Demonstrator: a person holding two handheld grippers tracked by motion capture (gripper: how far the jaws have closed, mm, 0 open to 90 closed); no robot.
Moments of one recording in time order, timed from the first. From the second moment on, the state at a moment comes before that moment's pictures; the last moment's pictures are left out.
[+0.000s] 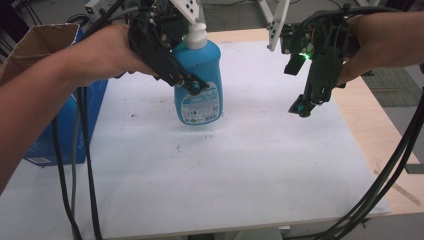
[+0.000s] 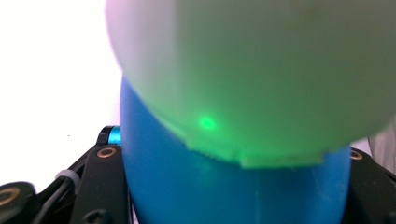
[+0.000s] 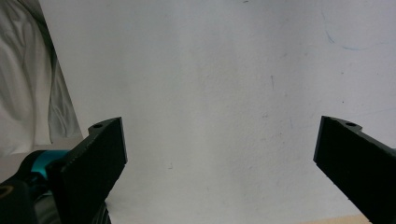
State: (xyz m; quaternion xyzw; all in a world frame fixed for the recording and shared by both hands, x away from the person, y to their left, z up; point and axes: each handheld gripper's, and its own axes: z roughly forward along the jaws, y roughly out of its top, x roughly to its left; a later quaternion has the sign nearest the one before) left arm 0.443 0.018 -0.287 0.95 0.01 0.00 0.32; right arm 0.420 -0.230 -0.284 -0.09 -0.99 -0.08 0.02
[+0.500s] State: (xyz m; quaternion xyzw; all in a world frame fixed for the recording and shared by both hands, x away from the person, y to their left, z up) left arm 0.437 0.014 -0.294 0.94 -0.08 -0.02 0.32; right arm 0.423 -0.229 -0.288 -0.10 -0.99 -0.08 0.03
